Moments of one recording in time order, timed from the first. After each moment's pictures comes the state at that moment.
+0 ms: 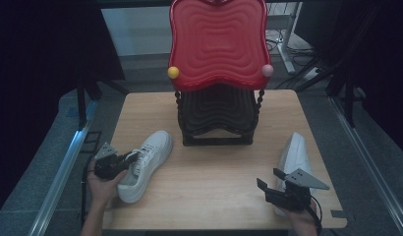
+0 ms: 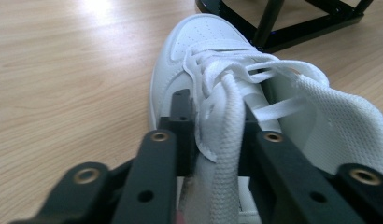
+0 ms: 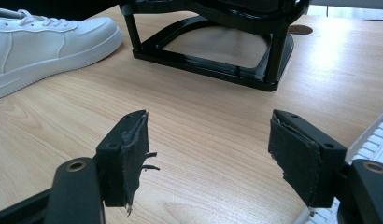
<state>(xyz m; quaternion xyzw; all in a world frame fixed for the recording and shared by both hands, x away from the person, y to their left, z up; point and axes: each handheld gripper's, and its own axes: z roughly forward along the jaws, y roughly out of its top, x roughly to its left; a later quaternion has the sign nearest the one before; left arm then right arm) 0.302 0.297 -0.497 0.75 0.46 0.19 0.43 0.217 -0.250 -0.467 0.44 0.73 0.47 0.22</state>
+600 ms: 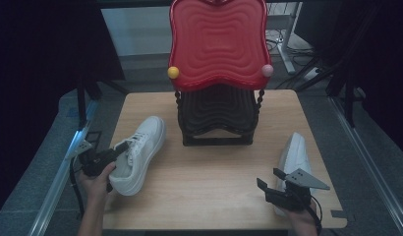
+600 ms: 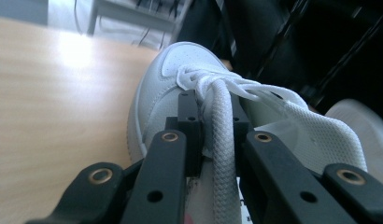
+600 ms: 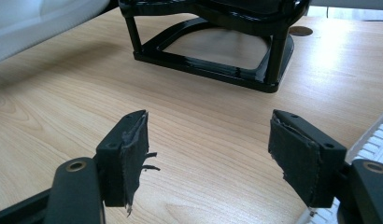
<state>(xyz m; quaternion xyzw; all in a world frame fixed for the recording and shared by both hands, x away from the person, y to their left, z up) 0.295 0.328 -0.473 0.61 0.49 0.13 0.61 0.217 -0.250 -0.466 0.44 0.73 0.47 0.22</state>
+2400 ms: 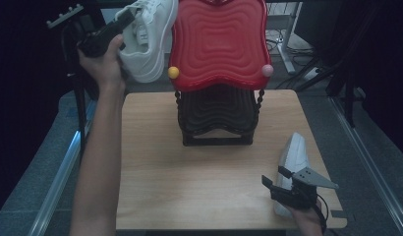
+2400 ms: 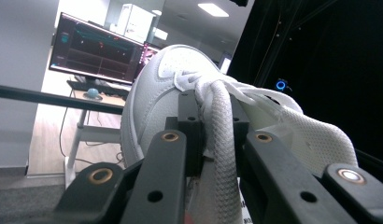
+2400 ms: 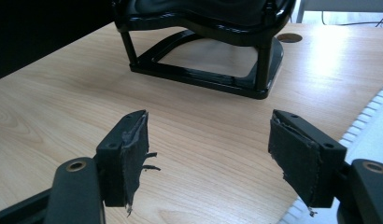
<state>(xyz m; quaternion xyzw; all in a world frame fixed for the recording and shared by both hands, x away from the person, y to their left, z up) 0.427 0.221 -0.179 0.53 0.42 0.24 0.69 0.219 -0.264 -0.460 0.45 0.71 0.49 0.22</state>
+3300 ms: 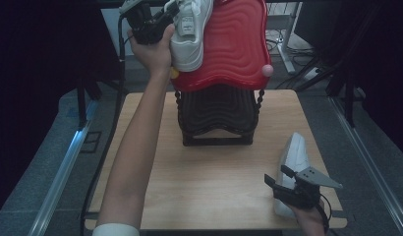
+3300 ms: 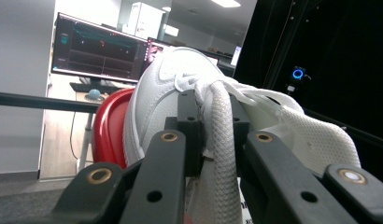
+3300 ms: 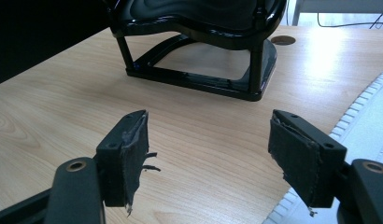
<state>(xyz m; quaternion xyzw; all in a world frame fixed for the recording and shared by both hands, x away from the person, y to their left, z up) 0.461 0.123 -0.184 0.54 0.44 0.28 0.67 0.218 -0.268 -0.458 0.46 0.71 0.49 0.22</state>
